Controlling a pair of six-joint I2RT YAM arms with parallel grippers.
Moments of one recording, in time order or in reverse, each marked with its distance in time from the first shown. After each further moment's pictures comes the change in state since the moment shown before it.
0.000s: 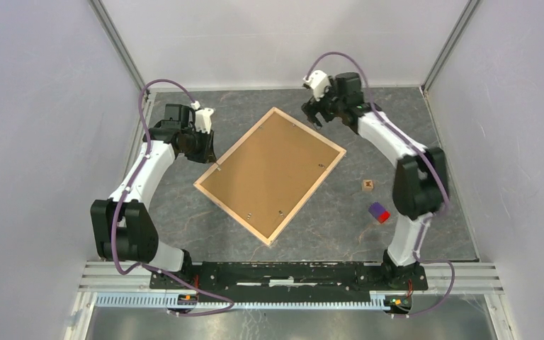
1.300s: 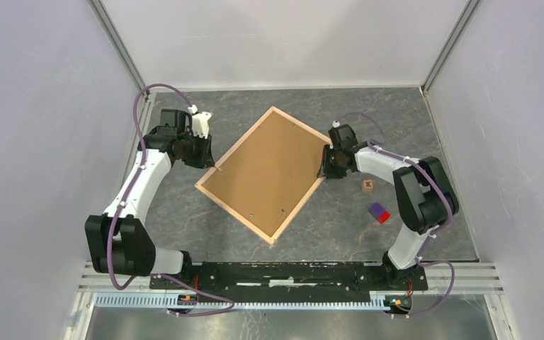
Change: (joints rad) left arm 0.004 -0.095 -0.048 -0.025 0.008 0.006; right arm 0.078 -0.248 -0.636 -0.042 0.246 1.061
